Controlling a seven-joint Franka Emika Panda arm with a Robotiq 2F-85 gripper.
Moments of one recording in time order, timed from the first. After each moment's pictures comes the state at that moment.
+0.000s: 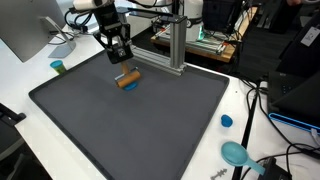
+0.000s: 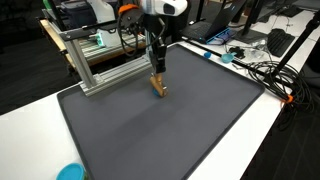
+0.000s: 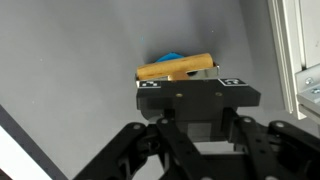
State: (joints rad) arm -0.10 0.22 -0.03 -2.05 0.07 2.26 -1.33
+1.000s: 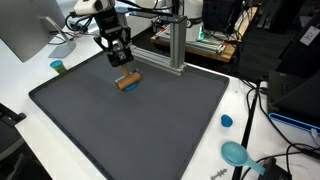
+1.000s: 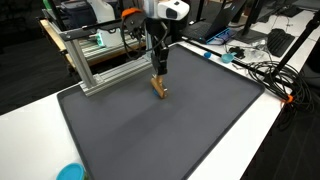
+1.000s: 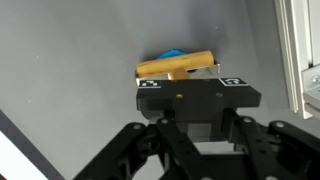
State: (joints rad) arm -0.10 0.25 -0.02 -2.03 0.08 2.27 -1.32
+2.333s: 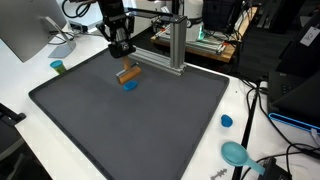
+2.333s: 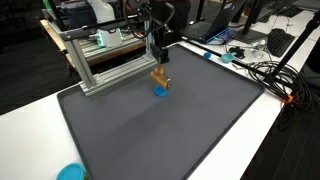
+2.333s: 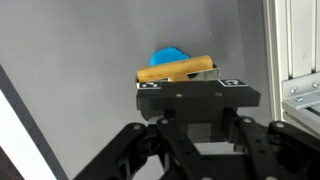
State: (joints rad) arm -0.09 0.13 0.01 -2.10 -0.02 2.26 -1.35
